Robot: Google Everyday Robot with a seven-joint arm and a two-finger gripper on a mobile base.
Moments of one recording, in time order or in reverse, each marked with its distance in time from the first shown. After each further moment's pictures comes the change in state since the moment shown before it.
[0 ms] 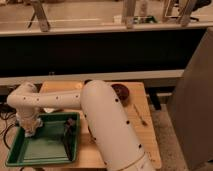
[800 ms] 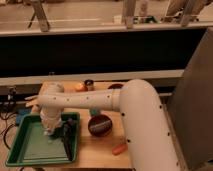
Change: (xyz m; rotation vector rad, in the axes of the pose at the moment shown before) arm 0.015 0.114 -0.039 0.081 0.004 0.209
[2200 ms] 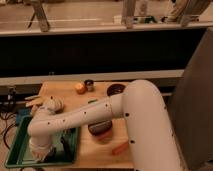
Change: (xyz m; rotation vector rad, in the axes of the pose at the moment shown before) arm -0.140 0.031 0.037 -0.055 -0.123 -0.071
